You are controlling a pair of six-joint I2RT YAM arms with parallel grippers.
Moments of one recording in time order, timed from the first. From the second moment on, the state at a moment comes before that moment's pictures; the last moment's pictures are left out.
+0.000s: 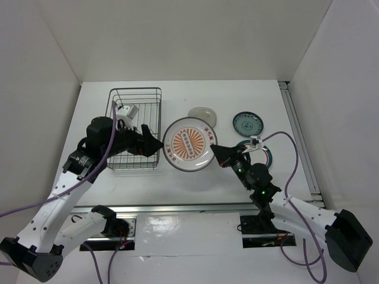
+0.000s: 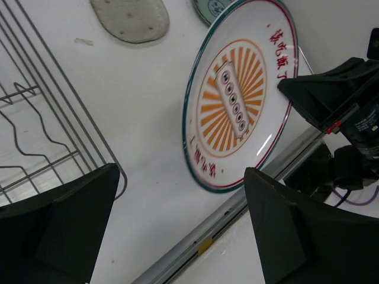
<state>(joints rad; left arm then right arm) -0.38 0.86 0.98 -0.52 0.33 -0.35 0.73 0.77 0.16 0.77 0.29 0.82</state>
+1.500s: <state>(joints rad) -0.42 0.75 1.09 -0.58 -0.78 0.11 0.80 0.92 0.34 0.66 0.03 0.64</state>
